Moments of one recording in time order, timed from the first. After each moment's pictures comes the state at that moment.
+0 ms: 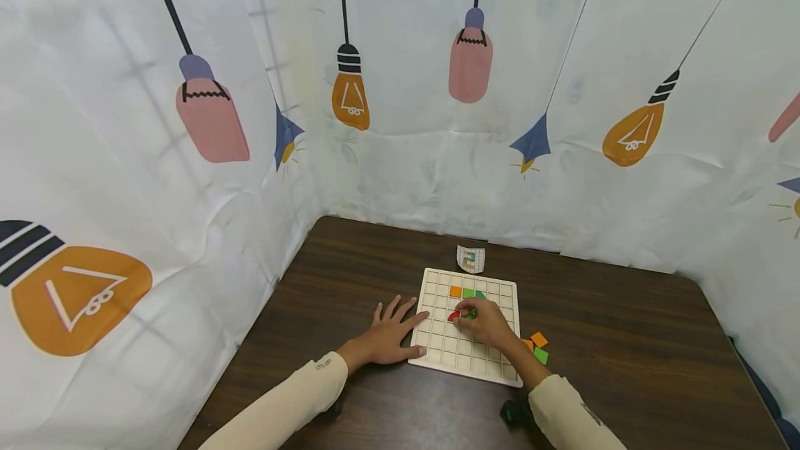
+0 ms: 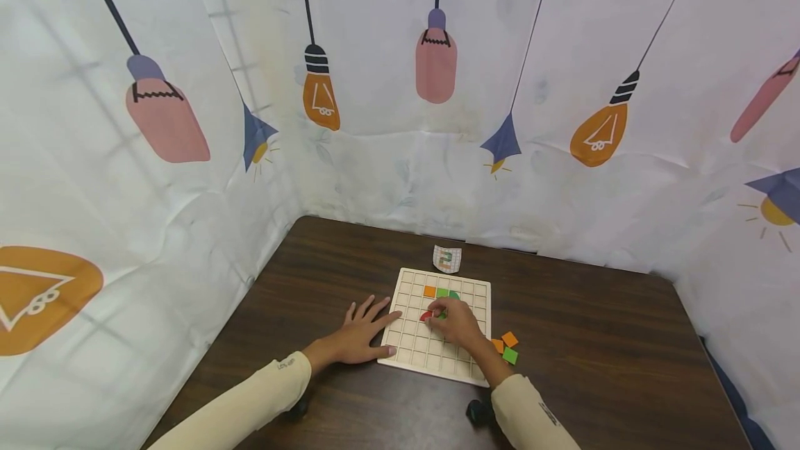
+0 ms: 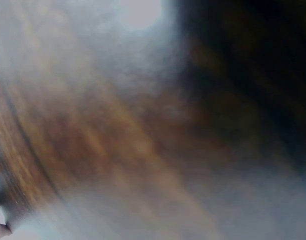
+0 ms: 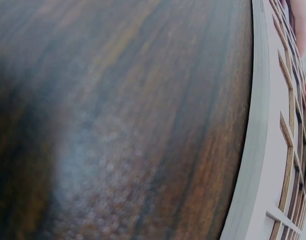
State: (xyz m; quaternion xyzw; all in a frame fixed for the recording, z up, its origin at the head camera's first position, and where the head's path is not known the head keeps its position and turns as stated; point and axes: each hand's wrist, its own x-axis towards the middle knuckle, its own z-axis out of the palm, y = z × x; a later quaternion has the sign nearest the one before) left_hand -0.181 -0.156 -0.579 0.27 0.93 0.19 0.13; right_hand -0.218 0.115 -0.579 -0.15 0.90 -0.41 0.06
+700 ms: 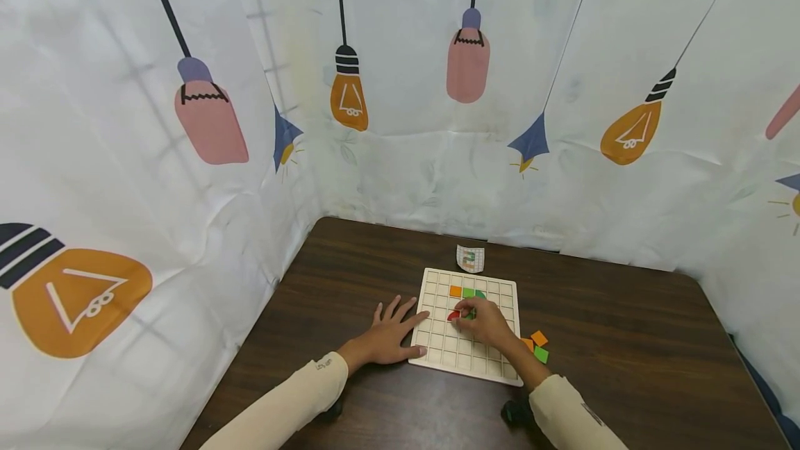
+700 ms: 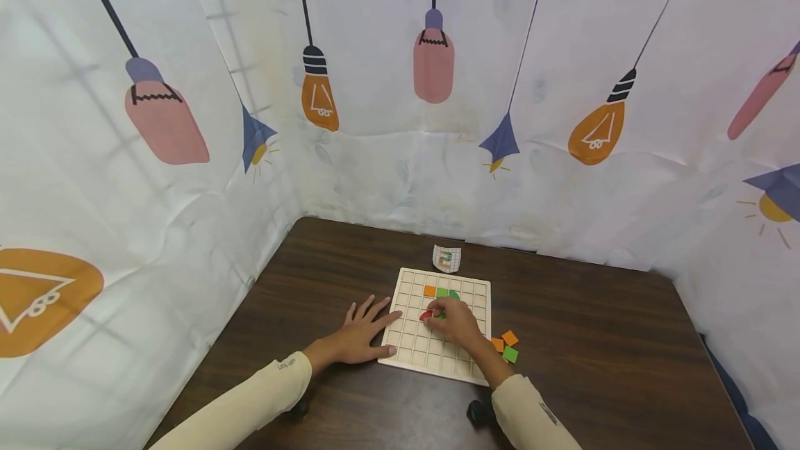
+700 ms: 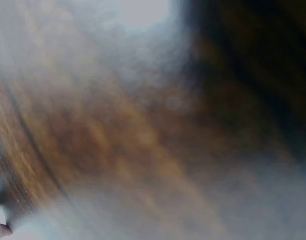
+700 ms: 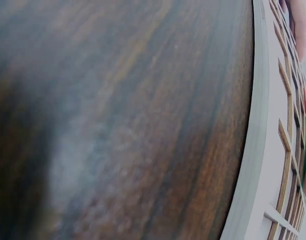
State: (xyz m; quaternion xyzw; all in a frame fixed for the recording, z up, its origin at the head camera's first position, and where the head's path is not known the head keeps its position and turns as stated) left_hand -0.181 -0.156 -0.580 0.27 0.93 0.19 0.13; right_hand -0.216 0.114 -0.576 -0.15 0.90 -0.40 0.05
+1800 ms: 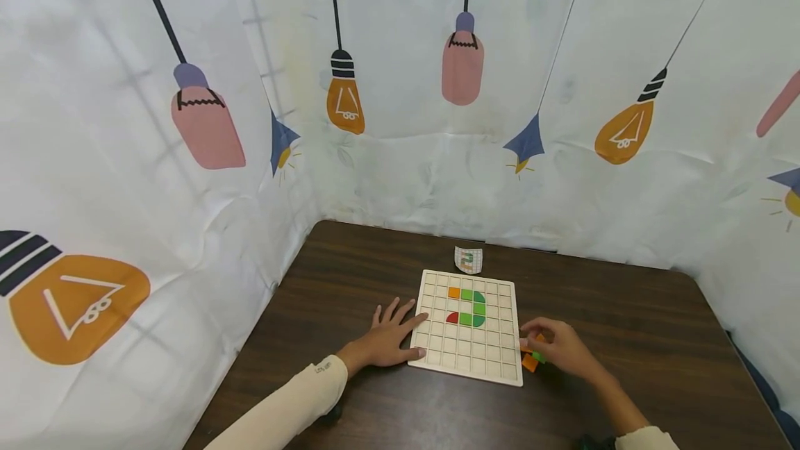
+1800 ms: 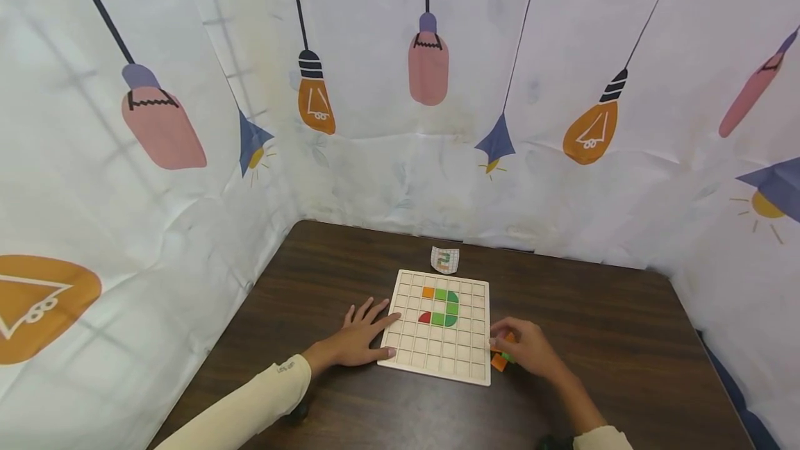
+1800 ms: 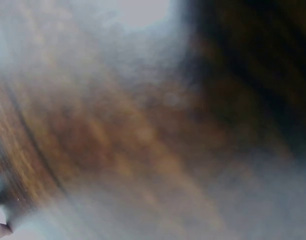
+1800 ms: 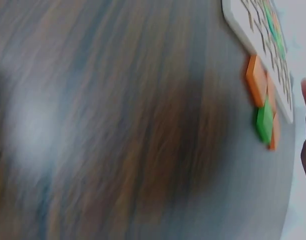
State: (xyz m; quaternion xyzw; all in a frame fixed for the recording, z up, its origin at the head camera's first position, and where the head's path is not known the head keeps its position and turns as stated) left_hand -0.178 -0.156 -0.576 0.27 0.93 0.19 0.13; right_hand -0.170 0.250 -0.557 -0.18 0.88 -0.43 0.06
